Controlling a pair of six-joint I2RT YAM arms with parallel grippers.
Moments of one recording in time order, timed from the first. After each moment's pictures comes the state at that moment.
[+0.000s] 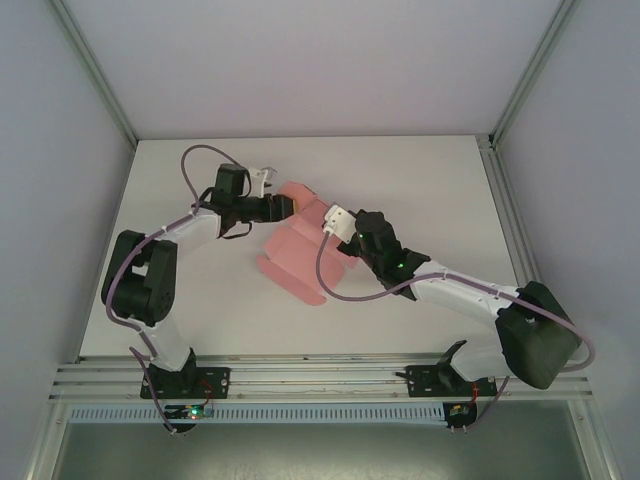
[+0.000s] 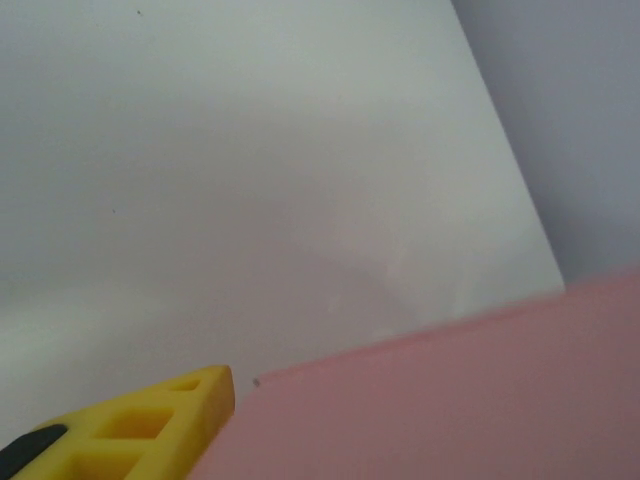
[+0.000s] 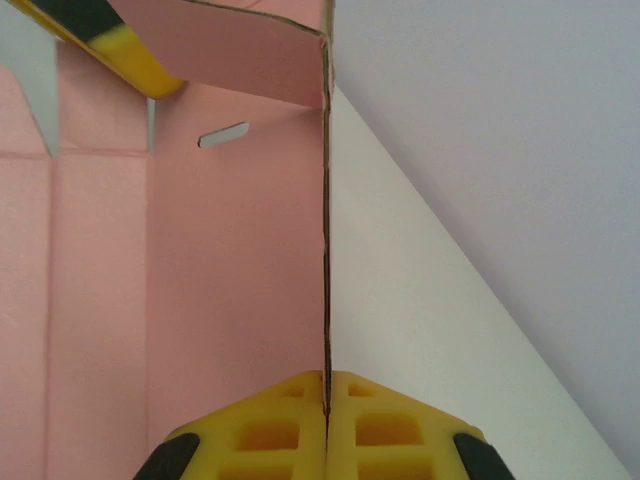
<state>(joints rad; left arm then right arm) -0.24 1.74 1.09 -0.05 0.73 -0.36 0.71 1.36 0.73 0.20 0.29 -0.53</state>
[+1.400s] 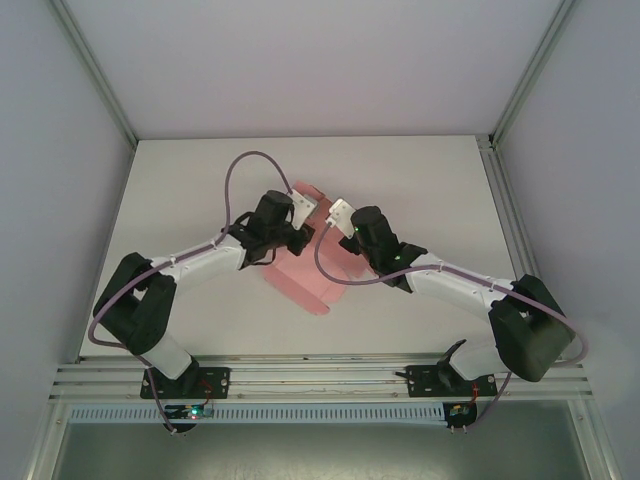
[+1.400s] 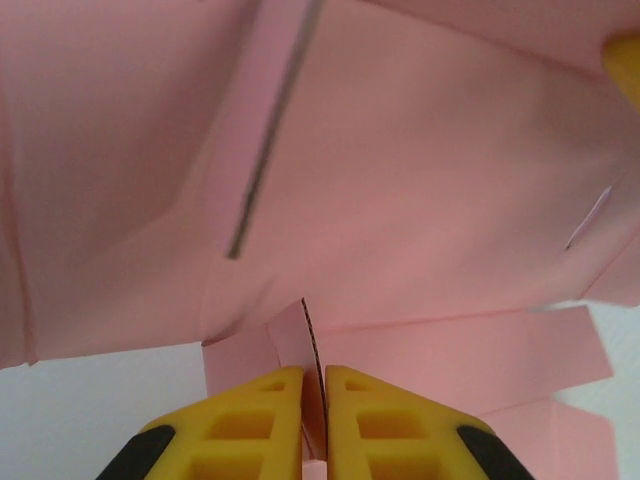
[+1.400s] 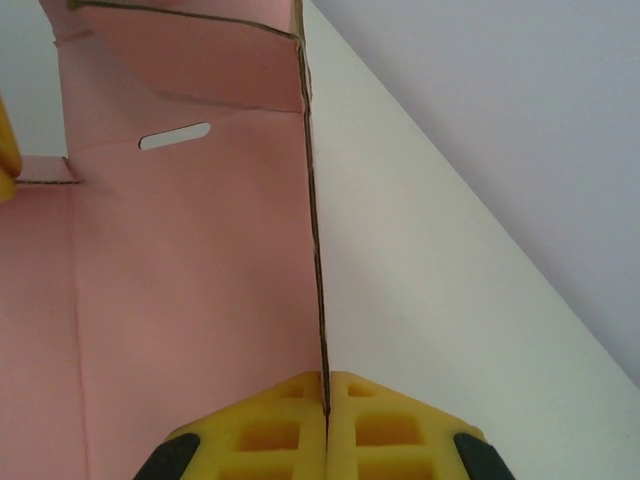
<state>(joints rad) -0.59 1.60 0.98 -0.07 0.19 0.03 0.70 1.41 0.79 0.08 0.34 -0.43</state>
